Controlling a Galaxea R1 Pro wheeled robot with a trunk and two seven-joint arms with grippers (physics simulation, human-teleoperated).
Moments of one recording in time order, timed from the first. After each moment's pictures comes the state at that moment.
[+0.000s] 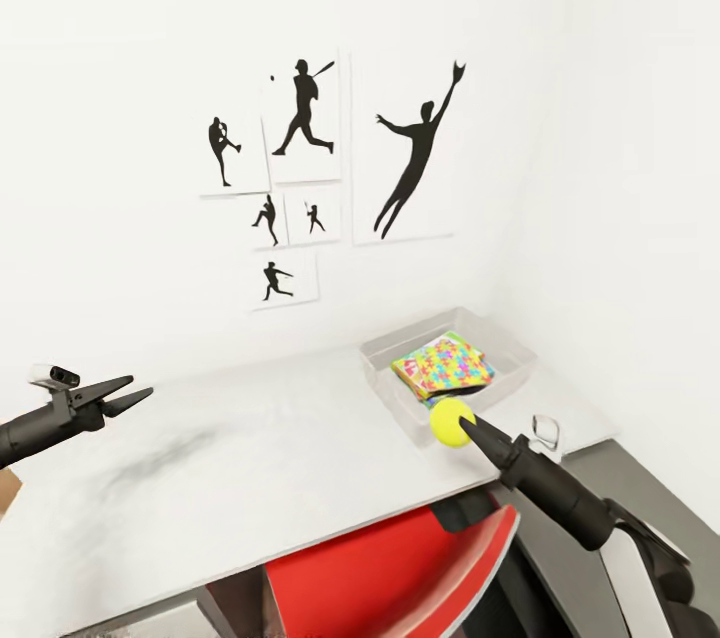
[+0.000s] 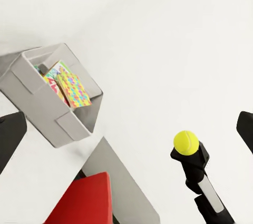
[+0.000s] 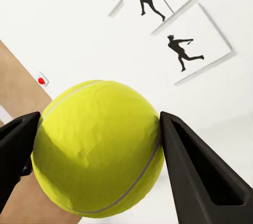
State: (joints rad) left arm -0.60 0.58 0.24 -0.82 0.52 0.84 -1.51; right arm -0.15 -0.05 -0.23 -1.59 -0.63 0.50 0.95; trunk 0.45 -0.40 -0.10
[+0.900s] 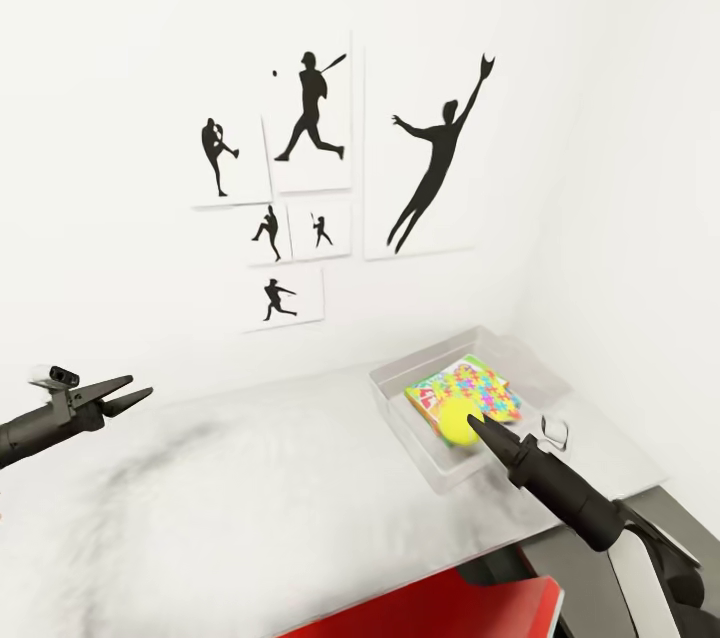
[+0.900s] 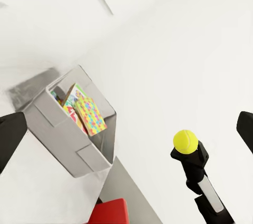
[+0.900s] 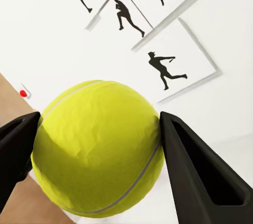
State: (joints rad) left arm -0.60 0.58 0.25 -0.82 0.52 0.84 -1.51; right arm -0.14 -0.05 -0.26 -1.59 -0.63 0.51 0.96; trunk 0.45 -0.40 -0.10
